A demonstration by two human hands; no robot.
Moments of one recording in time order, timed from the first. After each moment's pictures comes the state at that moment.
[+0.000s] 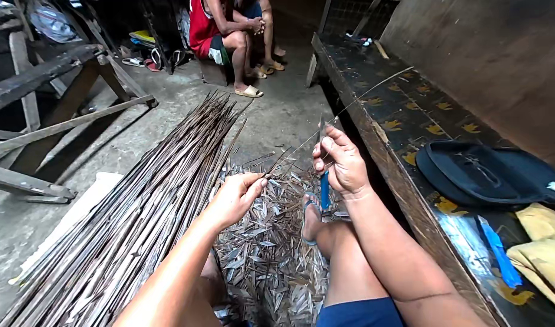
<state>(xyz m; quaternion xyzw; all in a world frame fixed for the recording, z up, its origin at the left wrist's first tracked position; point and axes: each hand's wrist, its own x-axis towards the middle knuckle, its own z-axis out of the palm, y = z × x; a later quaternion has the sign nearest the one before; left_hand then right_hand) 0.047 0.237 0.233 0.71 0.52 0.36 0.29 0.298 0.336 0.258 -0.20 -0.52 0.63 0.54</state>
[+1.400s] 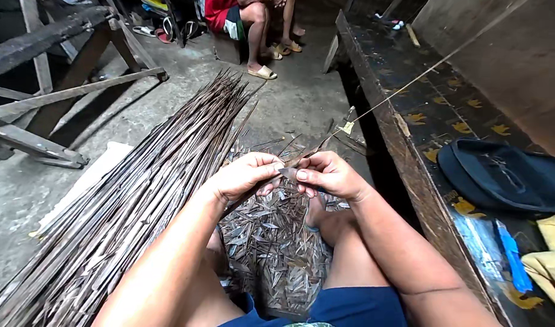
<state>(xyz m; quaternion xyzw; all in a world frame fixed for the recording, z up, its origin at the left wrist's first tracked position) 0.037 0.237 0.234 0.52 0.28 0.41 0.69 0.279 0.316 0.240 -0.09 -0.71 0.66 0.23</state>
